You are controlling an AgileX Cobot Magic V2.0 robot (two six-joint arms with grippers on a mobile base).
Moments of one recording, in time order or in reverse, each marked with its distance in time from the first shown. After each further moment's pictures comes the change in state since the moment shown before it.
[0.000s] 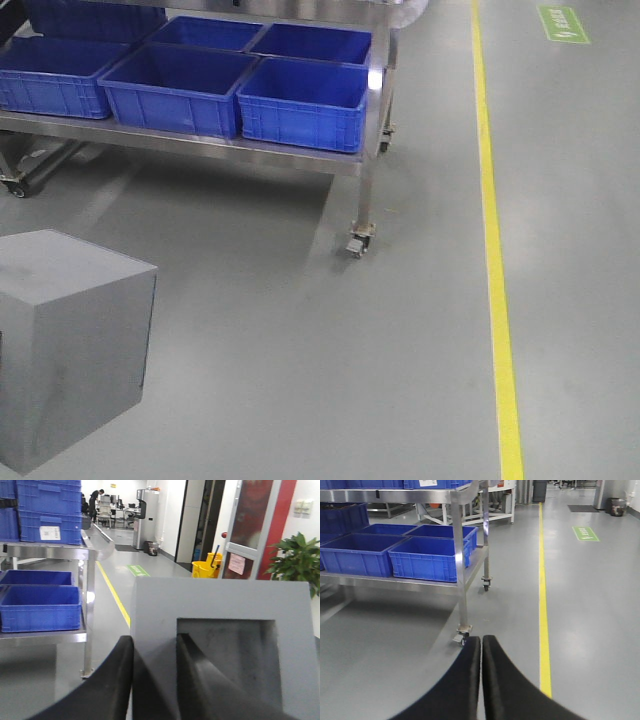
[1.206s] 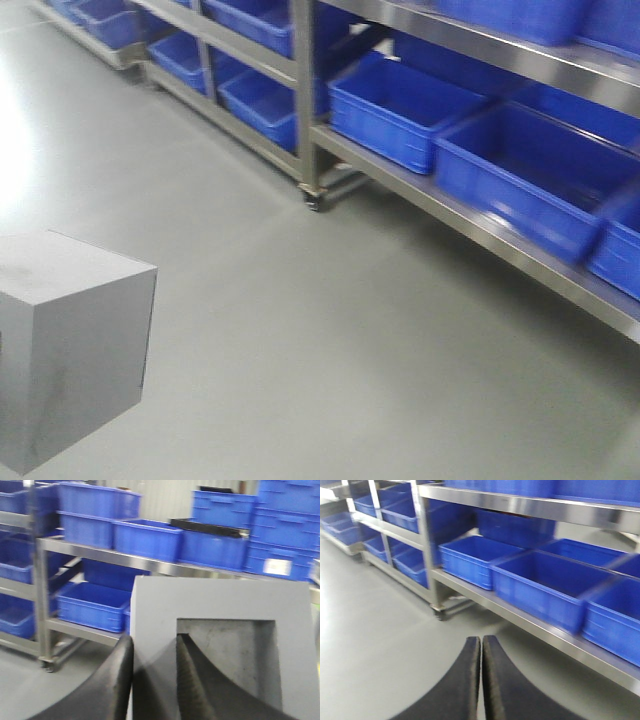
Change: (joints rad) left arm 0.000 0.000 0.000 0.000 0.000 0.001; right arm 0.000 0.000 0.000 0.000 0.000 0.000
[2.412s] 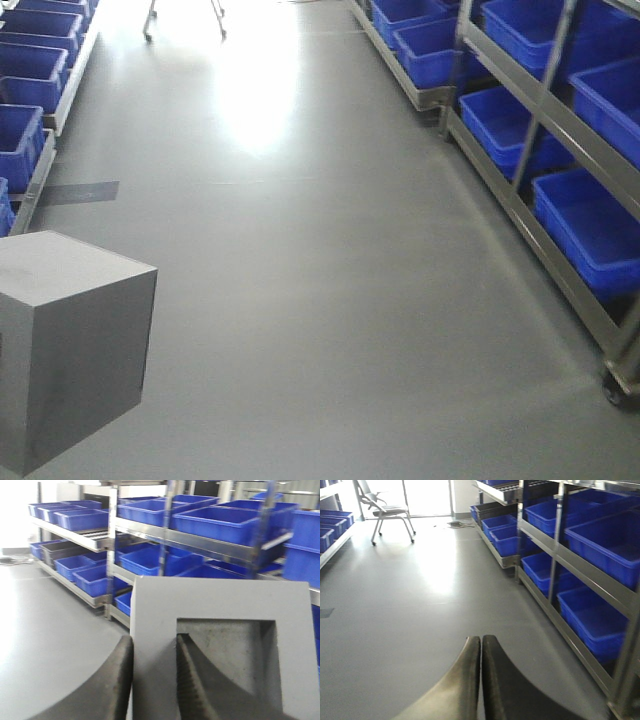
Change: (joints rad) left arm 0.000 -0.002 0.000 0.000 0.004 0.000; right arm 0.000 0.000 0.000 0.000 0.000 0.000
